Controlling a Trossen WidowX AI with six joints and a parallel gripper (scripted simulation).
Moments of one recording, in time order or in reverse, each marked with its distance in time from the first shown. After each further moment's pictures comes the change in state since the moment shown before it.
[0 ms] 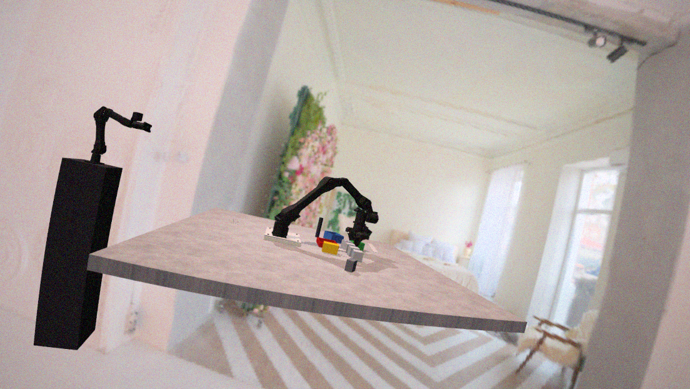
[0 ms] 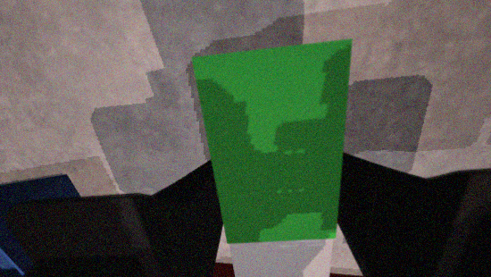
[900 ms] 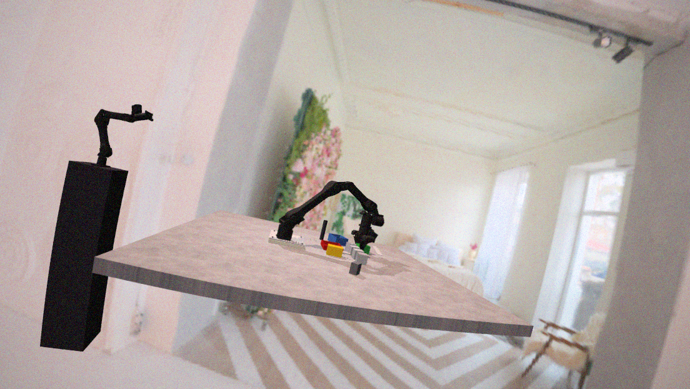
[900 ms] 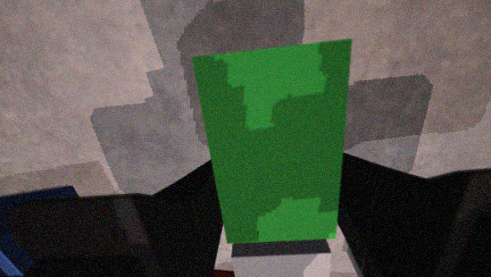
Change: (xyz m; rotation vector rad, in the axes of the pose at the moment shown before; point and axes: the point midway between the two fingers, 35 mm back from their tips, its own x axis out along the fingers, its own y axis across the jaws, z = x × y) arm 0.000 0.000 0.009 0.003 0.001 0.000
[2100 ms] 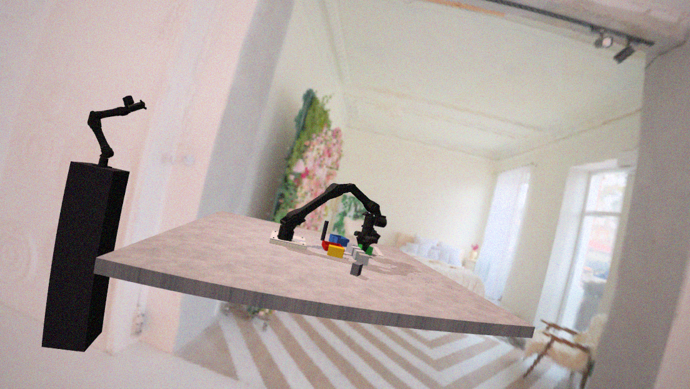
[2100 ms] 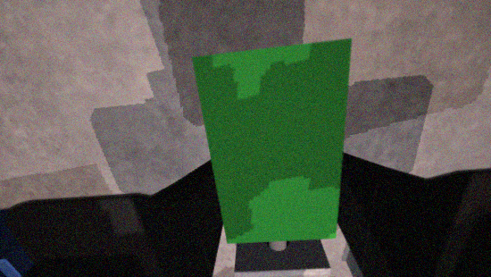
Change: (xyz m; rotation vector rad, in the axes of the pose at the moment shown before) arm 0.000 0.000 0.010 0.003 -0.002 0.000
